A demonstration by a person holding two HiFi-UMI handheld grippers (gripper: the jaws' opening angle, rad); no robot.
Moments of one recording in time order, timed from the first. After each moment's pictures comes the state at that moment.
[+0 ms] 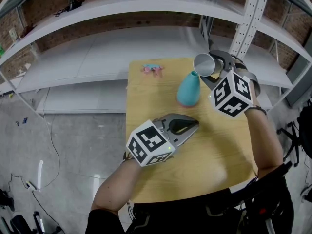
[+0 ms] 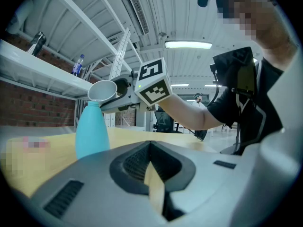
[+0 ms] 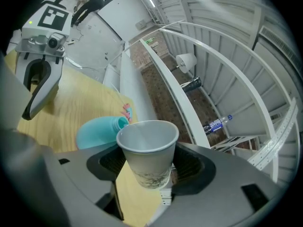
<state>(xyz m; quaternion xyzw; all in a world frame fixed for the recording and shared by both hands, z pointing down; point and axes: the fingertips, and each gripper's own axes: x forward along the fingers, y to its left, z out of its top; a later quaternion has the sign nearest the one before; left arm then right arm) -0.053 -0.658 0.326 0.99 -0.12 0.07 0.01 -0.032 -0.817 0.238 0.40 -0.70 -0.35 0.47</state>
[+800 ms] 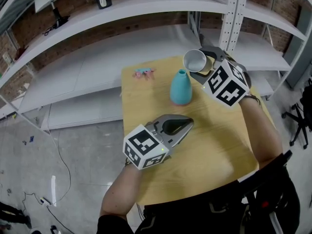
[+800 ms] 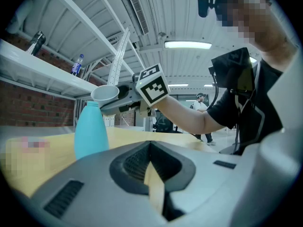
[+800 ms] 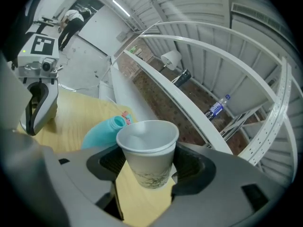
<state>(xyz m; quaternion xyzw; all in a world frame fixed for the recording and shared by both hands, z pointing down) -0.056 -0.657 0.326 0.99 -0.12 0.07 0.01 -0.024 -0.818 0.245 0.42 -0.77 -0.26 0.40</state>
